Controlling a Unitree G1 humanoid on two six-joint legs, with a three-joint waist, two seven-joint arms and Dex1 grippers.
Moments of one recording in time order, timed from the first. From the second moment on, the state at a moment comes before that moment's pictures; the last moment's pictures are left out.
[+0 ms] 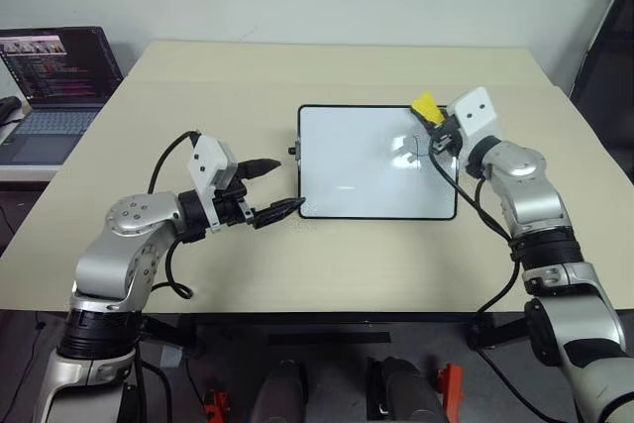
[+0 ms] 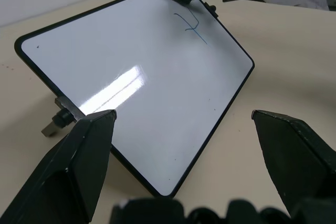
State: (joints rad) left arm -0.36 0.68 0.08 -0.18 -0.49 0.46 -0.91; right arm -0.81 -0.49 0.02 0.48 -0.02 0.13 0.48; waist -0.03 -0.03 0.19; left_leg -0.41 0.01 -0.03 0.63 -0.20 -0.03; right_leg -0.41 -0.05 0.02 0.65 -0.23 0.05
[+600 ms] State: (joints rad) left arm -0.36 0.68 0.08 -0.19 -0.49 0.46 -0.91; right arm -0.69 -0.50 0.07 0.44 -0.01 0.10 0.64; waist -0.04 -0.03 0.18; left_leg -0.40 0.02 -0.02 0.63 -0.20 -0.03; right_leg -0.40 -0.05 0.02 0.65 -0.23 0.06
